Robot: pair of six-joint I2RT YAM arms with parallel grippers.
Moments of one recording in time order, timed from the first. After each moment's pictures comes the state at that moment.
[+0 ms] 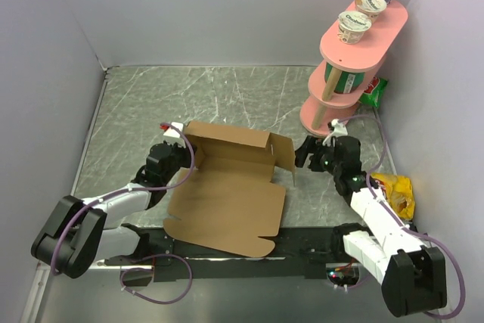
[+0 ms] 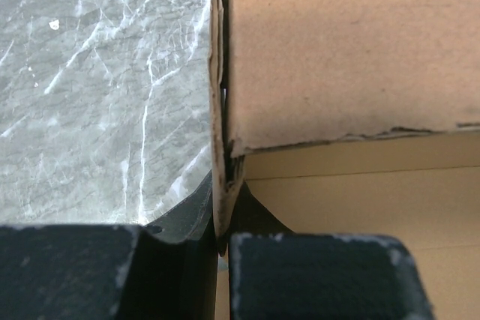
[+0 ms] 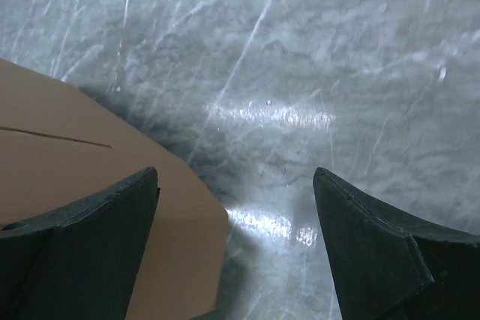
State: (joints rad) left arm -0.44 1.21 0.33 0.61 -0.03 -0.24; right arm 0.15 0.90 0.47 -0.09 -0.27 0.42
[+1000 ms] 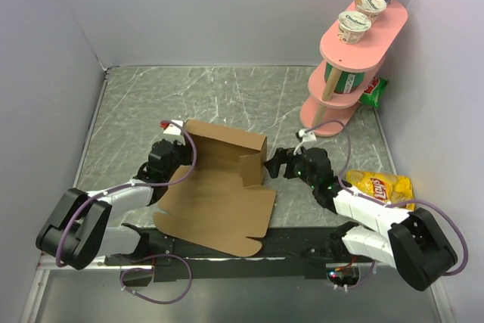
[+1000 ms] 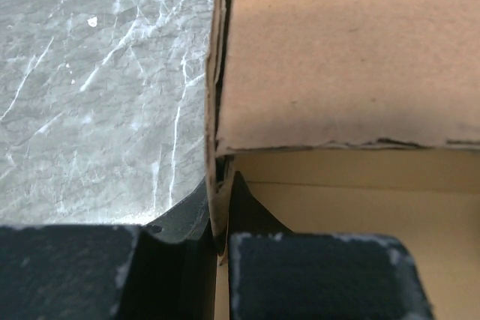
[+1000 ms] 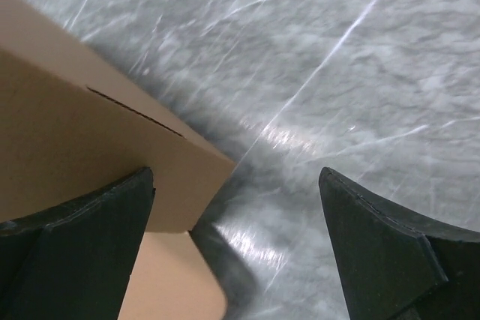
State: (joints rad) left arm -0.43 1.27 0.35 0.61 -0.10 -0.23; right arm 0.51 1.10 0.35 0.32 -0.04 0.43
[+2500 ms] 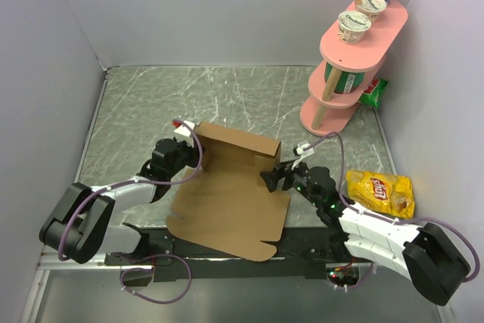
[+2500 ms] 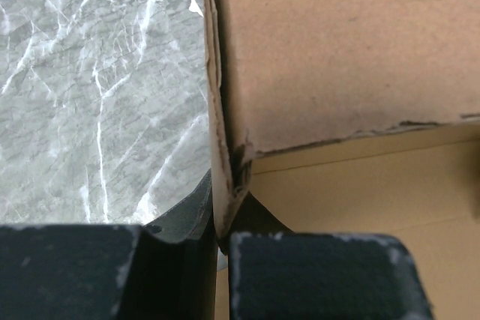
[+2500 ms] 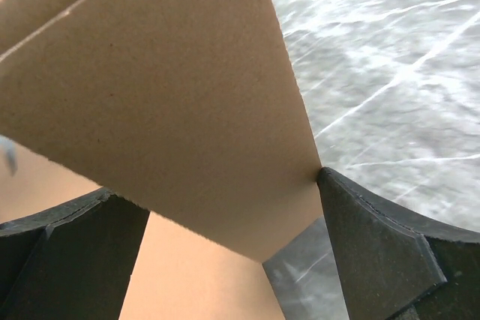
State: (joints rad) left arm -0.45 1.31 0.39 0.61 0.11 -0.16; right arm 0.66 0.90 0.17 0.50 -0.01 0.32
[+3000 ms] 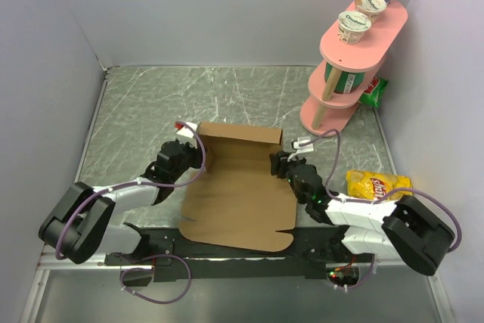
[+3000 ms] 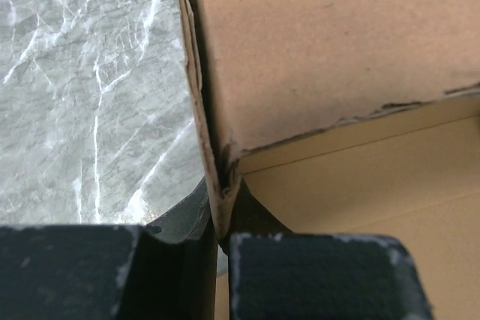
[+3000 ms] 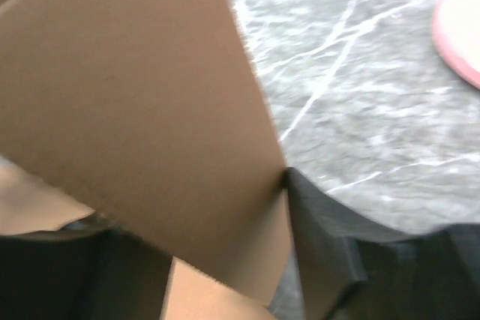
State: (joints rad) left arm -0.52 1.31 0.39 0.61 -0.01 -0.20; right arm 0.78 1.14 0.22 0.73 0.47 0.29
